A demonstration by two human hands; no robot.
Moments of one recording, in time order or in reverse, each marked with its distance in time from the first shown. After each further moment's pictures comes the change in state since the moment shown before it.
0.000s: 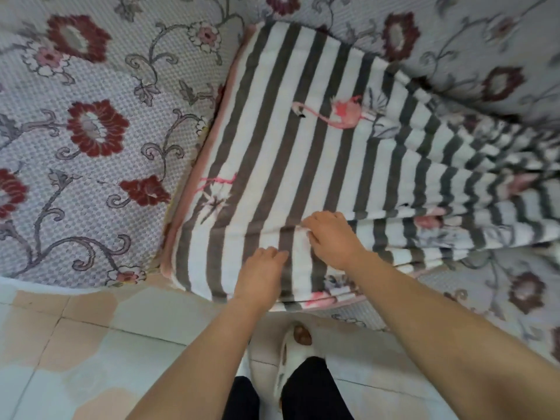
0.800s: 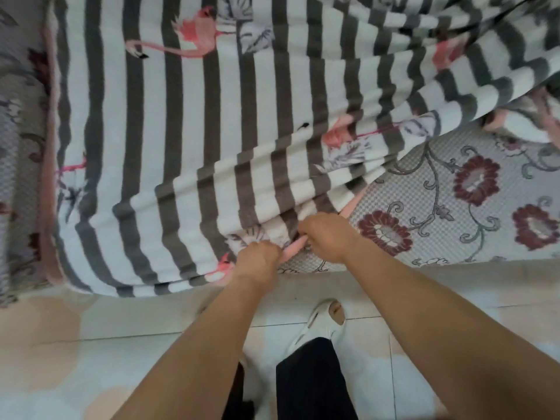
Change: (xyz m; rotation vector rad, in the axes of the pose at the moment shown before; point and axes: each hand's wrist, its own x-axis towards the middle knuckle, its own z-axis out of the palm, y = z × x) left_hand 0.037 0.172 0.117 0.416 -0.448 0.070; right_hand -0.160 0.151 0.090 0.211 -0.161 0.145
